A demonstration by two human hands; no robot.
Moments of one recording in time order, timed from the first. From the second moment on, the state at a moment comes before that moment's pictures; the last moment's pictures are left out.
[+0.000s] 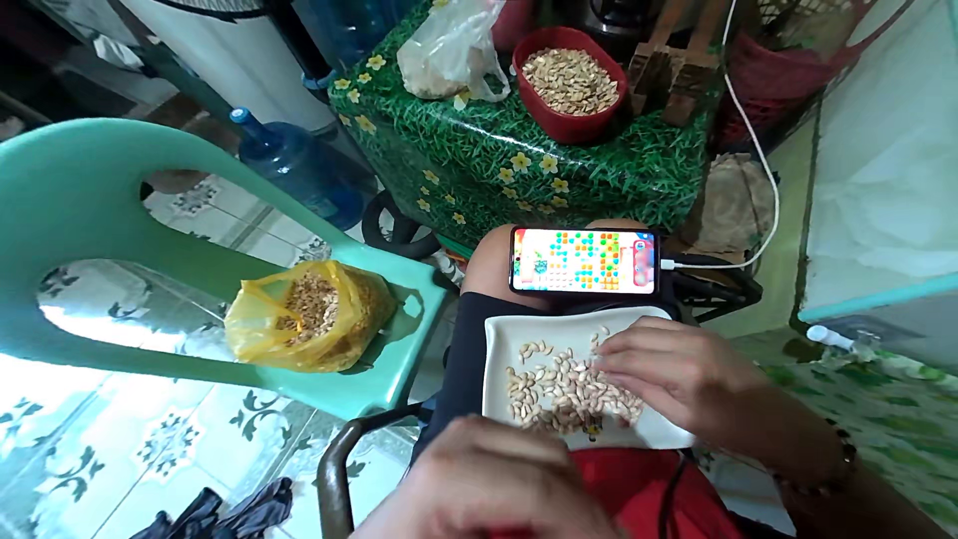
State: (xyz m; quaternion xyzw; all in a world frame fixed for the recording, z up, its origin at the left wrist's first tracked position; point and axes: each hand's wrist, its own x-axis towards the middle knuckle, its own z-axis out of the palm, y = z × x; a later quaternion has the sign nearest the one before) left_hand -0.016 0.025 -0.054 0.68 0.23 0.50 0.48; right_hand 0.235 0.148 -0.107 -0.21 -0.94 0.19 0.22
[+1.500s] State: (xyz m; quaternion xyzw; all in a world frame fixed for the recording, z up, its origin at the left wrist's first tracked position) left_hand -0.032 0.025 -0.158 0.35 0.46 0.55 0.60; right_hand 0.228 0.169 -0.109 -0.42 -0.86 0.09 0.26
